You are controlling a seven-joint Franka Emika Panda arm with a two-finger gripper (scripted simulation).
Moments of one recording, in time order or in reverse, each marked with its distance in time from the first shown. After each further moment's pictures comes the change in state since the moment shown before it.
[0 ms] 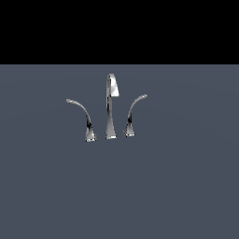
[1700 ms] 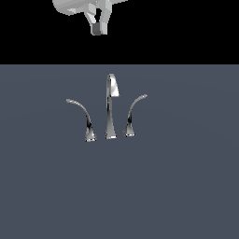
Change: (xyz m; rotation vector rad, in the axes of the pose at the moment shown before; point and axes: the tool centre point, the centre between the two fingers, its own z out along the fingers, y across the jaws) arm 0.143 -0.026 0.119 0.020 -0.005 0.536
